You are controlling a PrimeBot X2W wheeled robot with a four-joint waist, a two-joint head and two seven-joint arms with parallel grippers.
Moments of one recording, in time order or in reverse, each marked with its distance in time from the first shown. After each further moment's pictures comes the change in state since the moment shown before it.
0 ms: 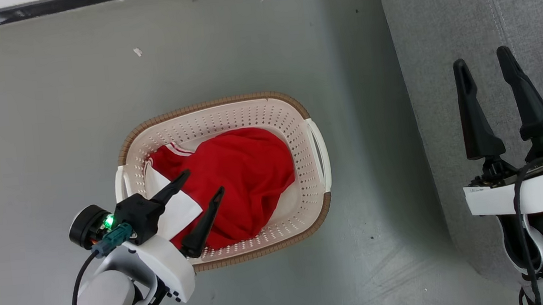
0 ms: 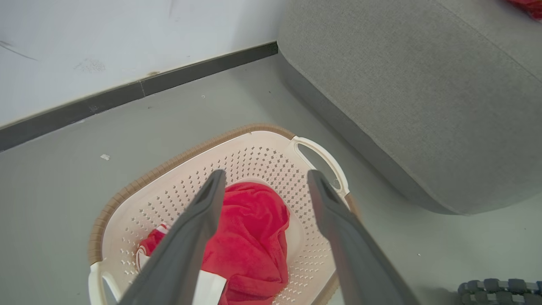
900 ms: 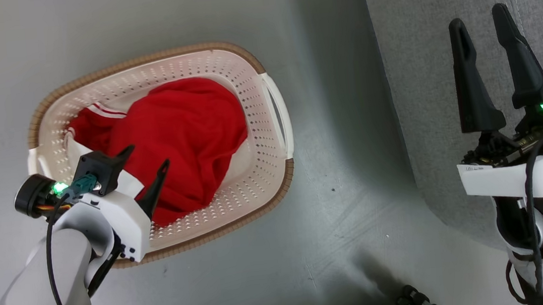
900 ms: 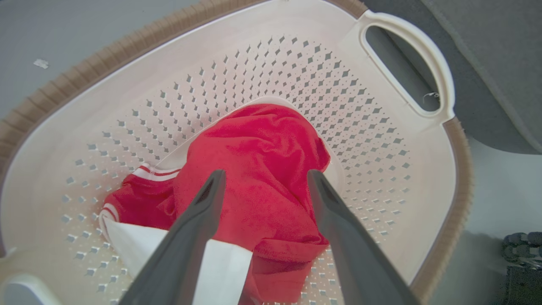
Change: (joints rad) left arm -0.191 0.047 -0.021 0.241 0.009 0.000 0.088; right arm -0.084 0.002 0.052 -0.073 0.106 0.000 0.000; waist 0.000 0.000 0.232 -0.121
